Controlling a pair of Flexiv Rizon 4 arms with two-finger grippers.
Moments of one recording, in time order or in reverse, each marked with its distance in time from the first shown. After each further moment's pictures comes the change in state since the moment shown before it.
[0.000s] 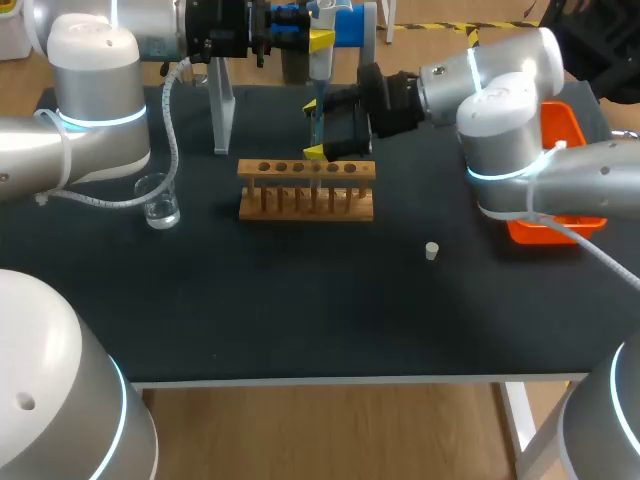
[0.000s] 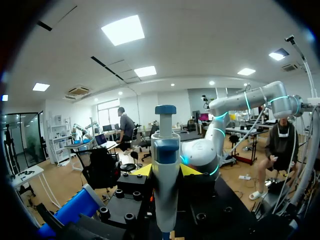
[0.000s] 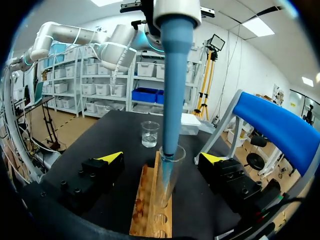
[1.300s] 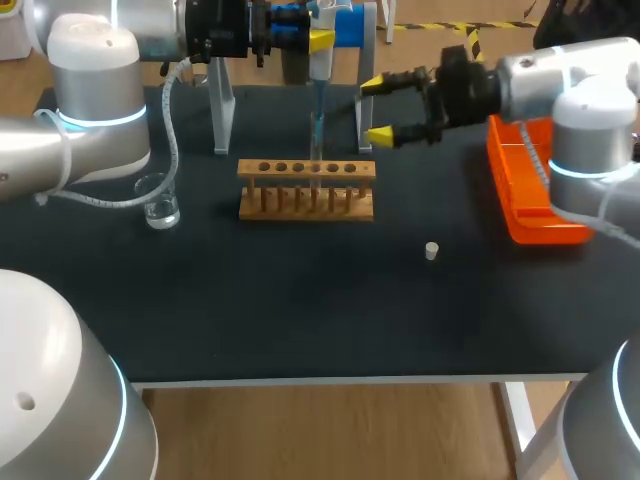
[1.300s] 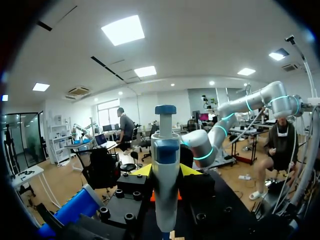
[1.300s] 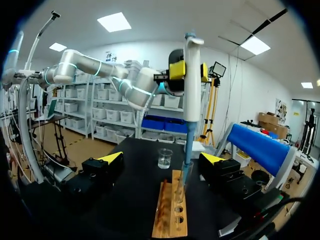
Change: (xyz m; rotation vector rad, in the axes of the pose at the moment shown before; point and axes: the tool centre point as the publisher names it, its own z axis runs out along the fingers) left arm 0.000 0.000 0.000 0.000 0.000 0.000; right arm 0.037 0.042 -0.103 -0.243 0.072 -0.009
